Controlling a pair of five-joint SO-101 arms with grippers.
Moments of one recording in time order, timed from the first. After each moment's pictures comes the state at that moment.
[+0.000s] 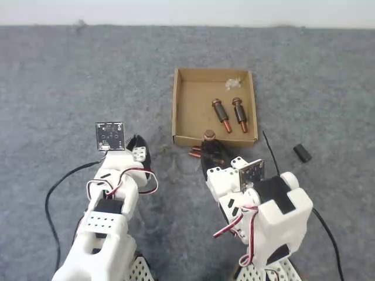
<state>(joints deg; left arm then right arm) 0.1 -52.8 92.9 6.3 14.3 -28.0 16.0 92.6 -93.0 -5.9</state>
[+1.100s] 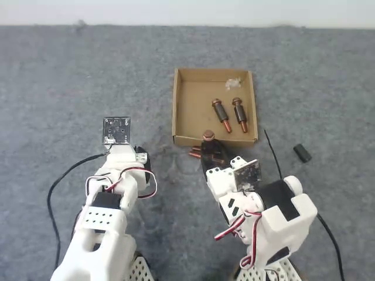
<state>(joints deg) 0.1 -52.8 87.2 23.6 11.4 -28.0 13.5 93.2 -89.8 -0.3</state>
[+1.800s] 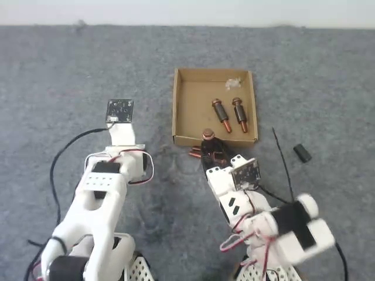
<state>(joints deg) -3.0 -27.8 68.9 32.3 8.7 -27.9 -1.8 95.7 -76.1 1.4</state>
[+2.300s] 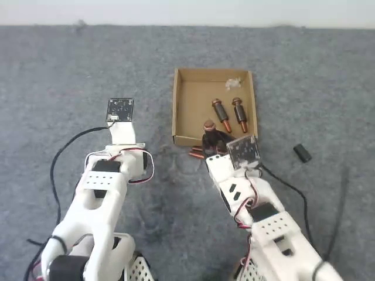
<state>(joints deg) -2.9 -27.4 68.0 32.7 8.7 -26.6 -55.5 89.0 -5.5 1.5</state>
